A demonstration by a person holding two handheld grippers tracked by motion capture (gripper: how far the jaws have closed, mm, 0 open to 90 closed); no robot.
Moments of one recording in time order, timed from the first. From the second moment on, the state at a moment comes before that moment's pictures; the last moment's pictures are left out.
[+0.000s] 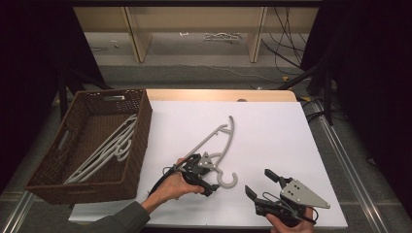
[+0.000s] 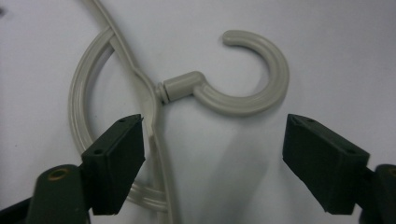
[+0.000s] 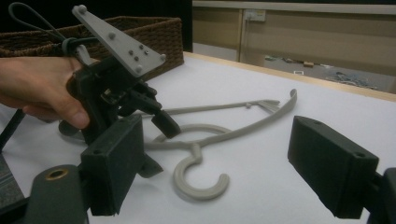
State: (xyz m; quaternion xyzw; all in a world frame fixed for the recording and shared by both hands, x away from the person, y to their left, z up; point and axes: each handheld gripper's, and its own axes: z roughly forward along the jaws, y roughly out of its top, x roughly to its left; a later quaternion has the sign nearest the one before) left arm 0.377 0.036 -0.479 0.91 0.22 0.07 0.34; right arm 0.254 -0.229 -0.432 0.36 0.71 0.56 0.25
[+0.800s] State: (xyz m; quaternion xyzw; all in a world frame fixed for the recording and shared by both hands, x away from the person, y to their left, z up) left arm 0.407 0.029 -0.468 0.95 0.23 0.03 0.23; right arm 0.254 -0.229 -0.432 0.36 0.71 0.55 0.24
